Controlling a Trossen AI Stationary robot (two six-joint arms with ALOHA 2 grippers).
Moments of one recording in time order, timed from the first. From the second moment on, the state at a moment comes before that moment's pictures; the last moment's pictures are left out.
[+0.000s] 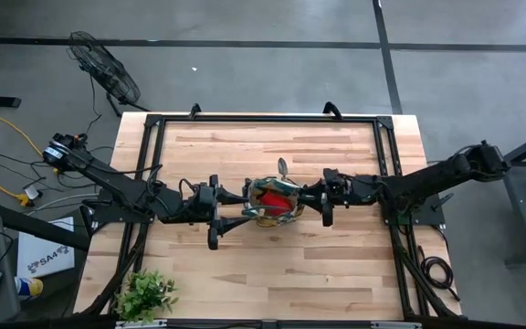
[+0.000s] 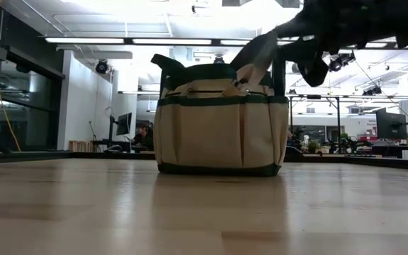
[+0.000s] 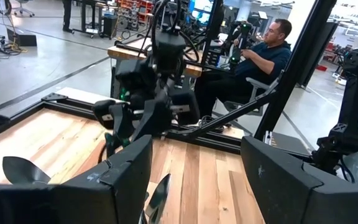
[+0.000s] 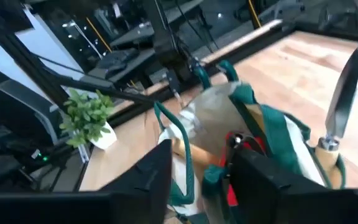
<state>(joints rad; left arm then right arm) -0.46 1.19 0.90 0.27 -0.54 -0.26 0.16 1.13 0.42 0.55 0.20 0.53</state>
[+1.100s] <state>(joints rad) -0.46 1.12 0.90 0.16 -0.65 -0.23 0.16 1.07 0.42 0.31 0.28 0.63</state>
